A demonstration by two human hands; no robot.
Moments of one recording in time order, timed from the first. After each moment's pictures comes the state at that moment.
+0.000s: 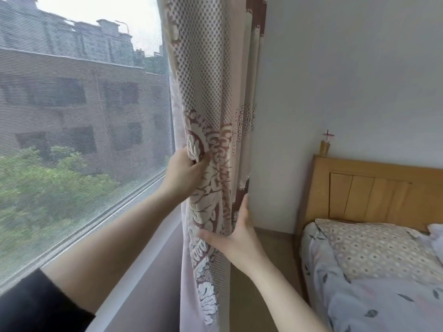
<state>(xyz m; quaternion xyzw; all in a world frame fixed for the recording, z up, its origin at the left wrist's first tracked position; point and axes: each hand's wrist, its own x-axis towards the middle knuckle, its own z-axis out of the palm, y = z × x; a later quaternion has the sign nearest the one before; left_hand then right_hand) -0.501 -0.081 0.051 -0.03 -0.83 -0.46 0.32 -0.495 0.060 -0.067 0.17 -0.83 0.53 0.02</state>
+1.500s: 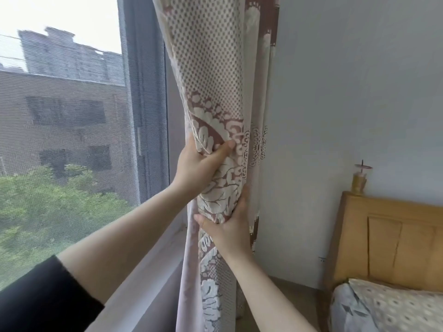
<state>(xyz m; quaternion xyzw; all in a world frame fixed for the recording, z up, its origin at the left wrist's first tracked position) -0.854 -0.077 0.078 -0.06 -0.77 -0.53 0.37 -0.884 0.009 -0.055 0.18 -0.74 0.62 0.19</state>
